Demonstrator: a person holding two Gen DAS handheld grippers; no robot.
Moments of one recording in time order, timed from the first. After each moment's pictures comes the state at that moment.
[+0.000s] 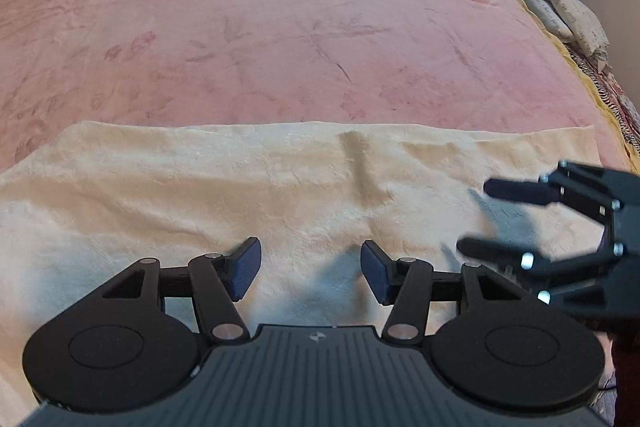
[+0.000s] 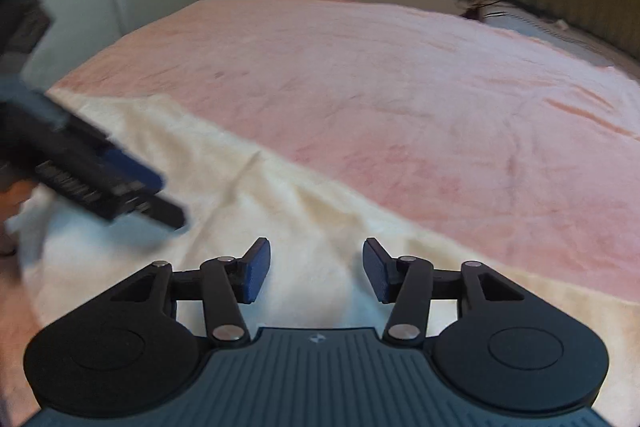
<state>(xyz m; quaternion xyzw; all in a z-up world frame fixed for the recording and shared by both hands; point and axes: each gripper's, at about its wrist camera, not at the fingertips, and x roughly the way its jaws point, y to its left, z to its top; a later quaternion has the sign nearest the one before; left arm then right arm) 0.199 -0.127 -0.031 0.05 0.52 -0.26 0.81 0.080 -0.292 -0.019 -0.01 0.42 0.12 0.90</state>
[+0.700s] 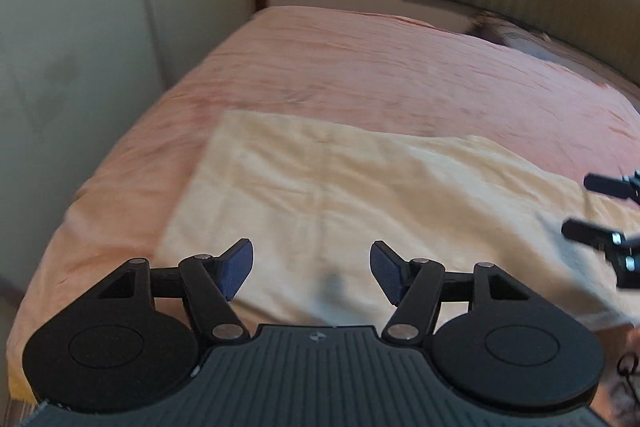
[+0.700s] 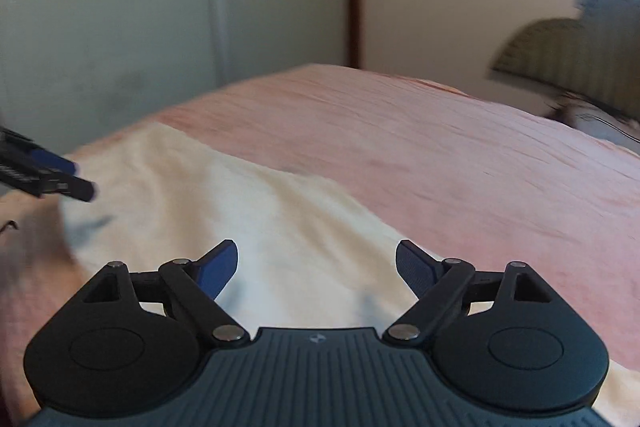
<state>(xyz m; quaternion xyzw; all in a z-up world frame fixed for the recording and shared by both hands) 0.071 0.141 0.037 -0.03 0.40 0.04 0.92 0.085 -0.140 0.007 -0.04 0.29 0.24 0.93</state>
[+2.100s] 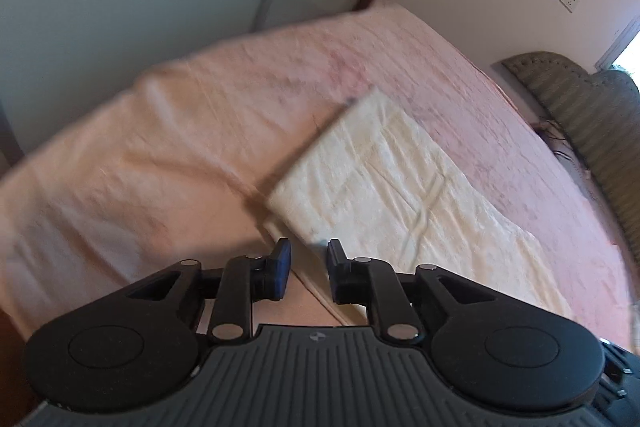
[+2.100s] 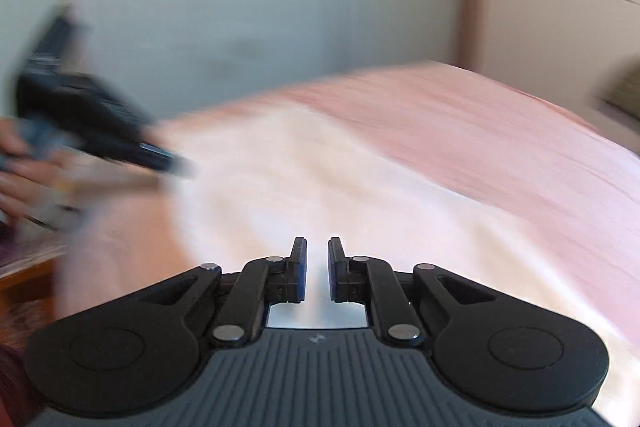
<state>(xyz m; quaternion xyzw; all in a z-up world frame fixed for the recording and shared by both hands) 0.054 0.239 0.016 -0.25 0.39 0.12 0.88 0.077 -0.081 0.005 -0.09 0.32 0.30 0.90</state>
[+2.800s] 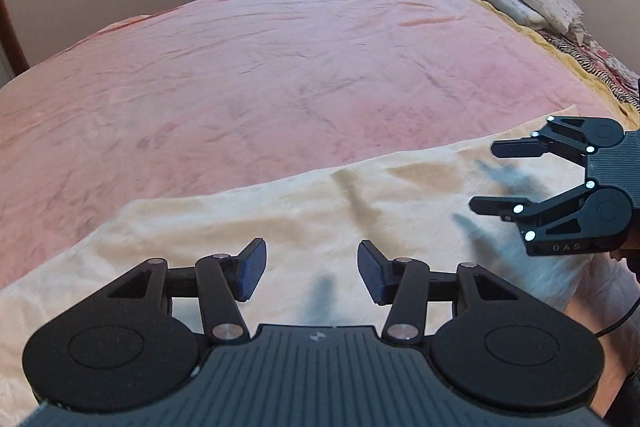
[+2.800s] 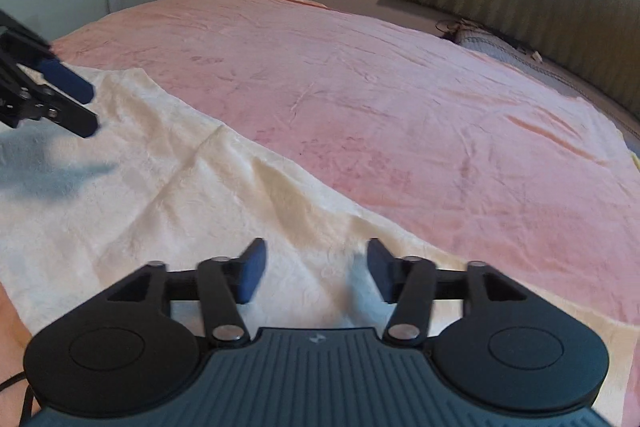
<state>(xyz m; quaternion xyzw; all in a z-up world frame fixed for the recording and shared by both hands) 0.161 -0.129 0.015 0.13 0.42 -0.29 0.85 0.066 -0.305 -0.027 -0.09 0.38 0.08 0.92</state>
